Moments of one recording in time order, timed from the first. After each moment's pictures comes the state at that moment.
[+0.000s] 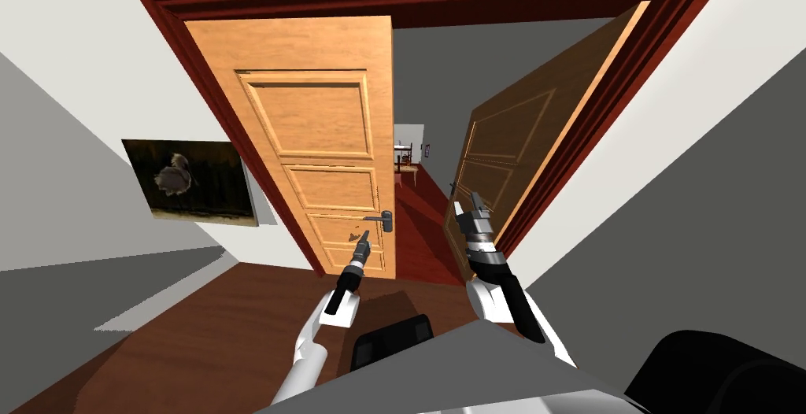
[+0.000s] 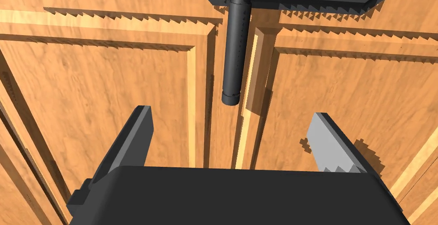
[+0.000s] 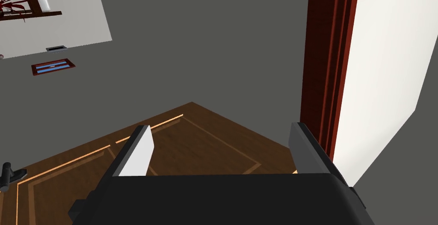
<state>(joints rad) 0.02 0.09 -0.25 -1.35 -0.04 -0.28 0.12</state>
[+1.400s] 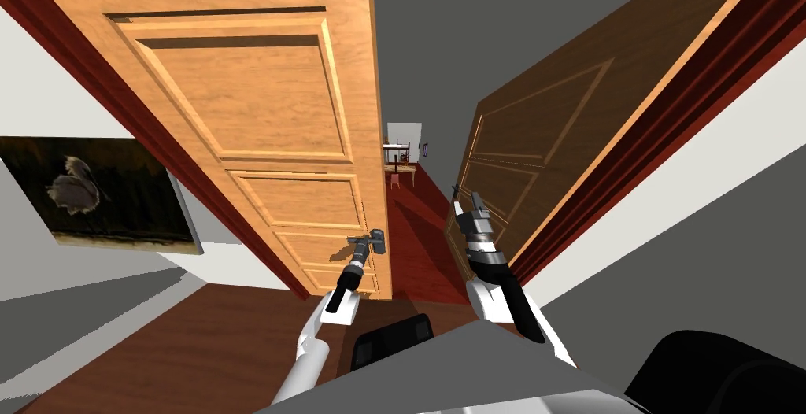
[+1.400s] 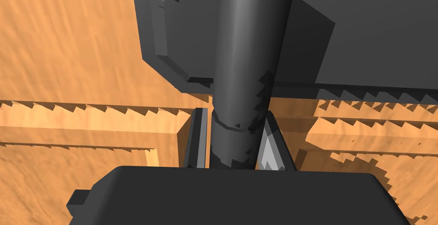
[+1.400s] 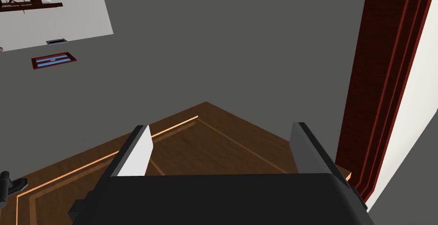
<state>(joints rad) -0.01 0.07 -0.22 -1.29 -0.04 -0.30 0.11</state>
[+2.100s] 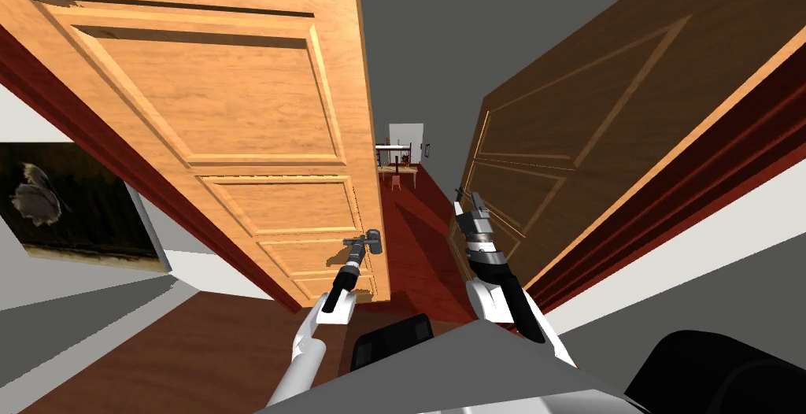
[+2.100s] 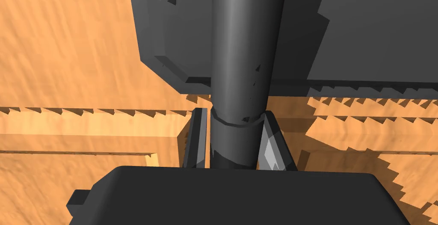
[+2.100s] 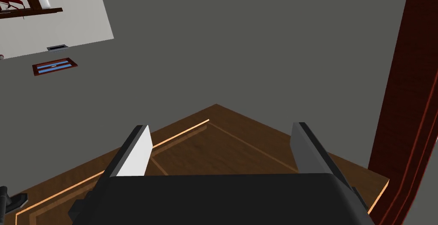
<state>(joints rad) -0.02 0.08 -0.17 -1.27 -0.03 -0.30 0.10</state>
